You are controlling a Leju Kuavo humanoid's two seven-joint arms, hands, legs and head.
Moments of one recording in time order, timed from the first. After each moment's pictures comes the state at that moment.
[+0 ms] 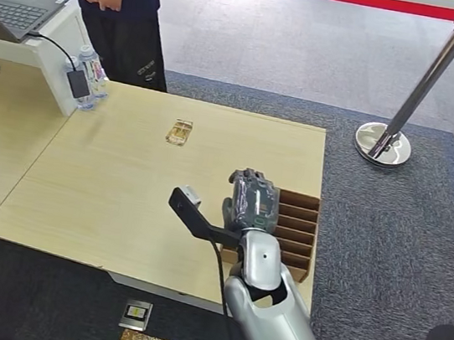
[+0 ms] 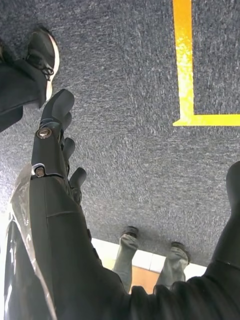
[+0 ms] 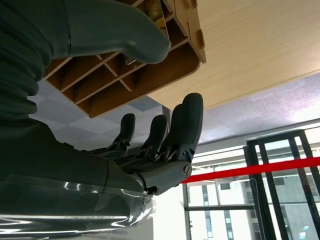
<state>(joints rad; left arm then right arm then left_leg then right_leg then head) -0.07 -0.25 0.81 -0.21 -1.29 0.68 0.00 -0.42 0.26 0.59 -1.09 1.35 -0.15 0.30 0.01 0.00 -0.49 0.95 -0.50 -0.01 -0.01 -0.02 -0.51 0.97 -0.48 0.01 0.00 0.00</state>
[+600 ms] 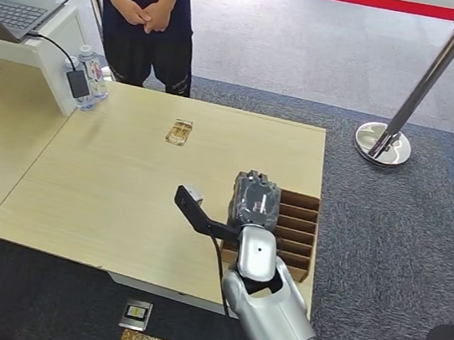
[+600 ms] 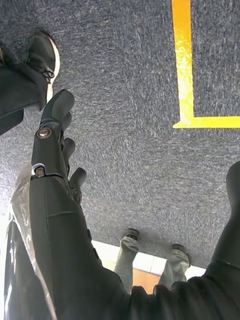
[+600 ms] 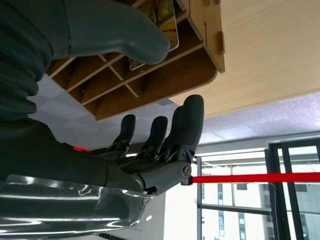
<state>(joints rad) -0.07 -0.25 0.81 -0.21 -1.29 0.68 -0.01 -0.49 0.28 0.58 -0.94 1.40 -0.16 0.37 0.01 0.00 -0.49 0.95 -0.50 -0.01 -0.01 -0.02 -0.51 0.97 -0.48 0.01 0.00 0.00</state>
